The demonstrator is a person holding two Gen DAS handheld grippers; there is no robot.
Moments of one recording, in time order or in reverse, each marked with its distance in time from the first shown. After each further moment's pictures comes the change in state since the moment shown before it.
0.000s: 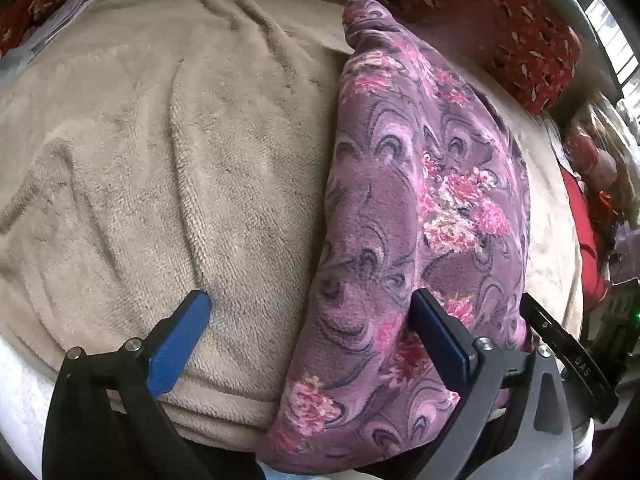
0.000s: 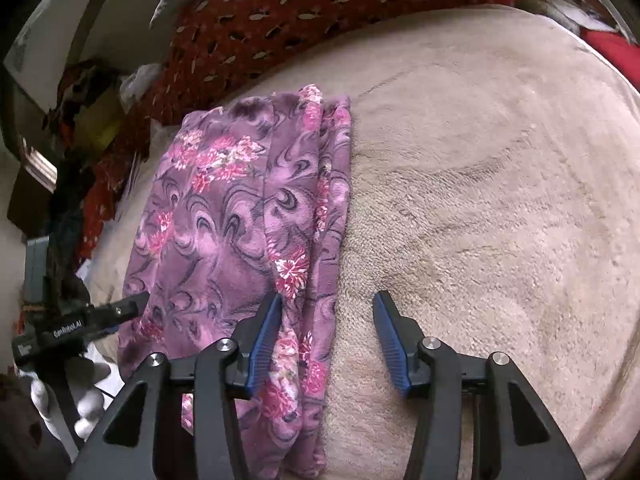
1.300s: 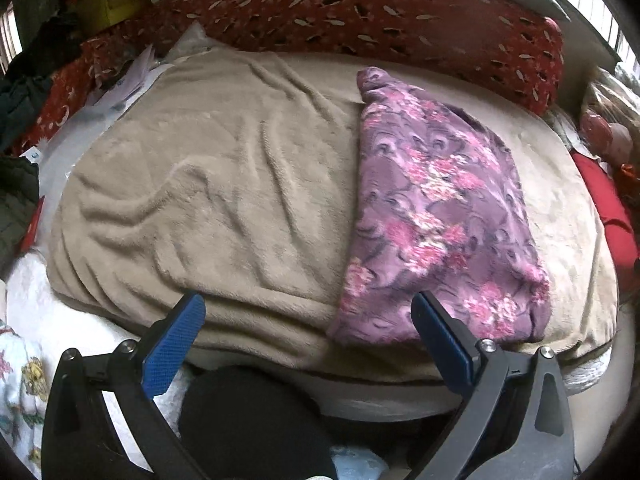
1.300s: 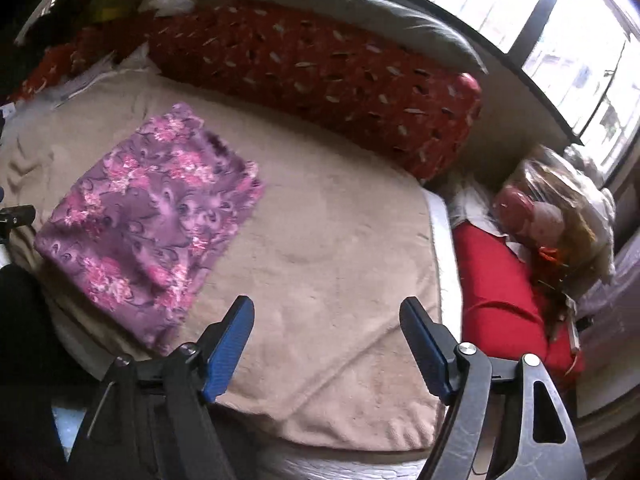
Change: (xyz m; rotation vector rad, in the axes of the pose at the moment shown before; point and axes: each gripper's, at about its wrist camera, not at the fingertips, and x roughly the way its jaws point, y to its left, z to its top) left arm -0.096 -0.001 -0.072 0.106 -0.216 0.227; right arm -0.155 0.059 -0.014 -0.584 -0.166 -0.628
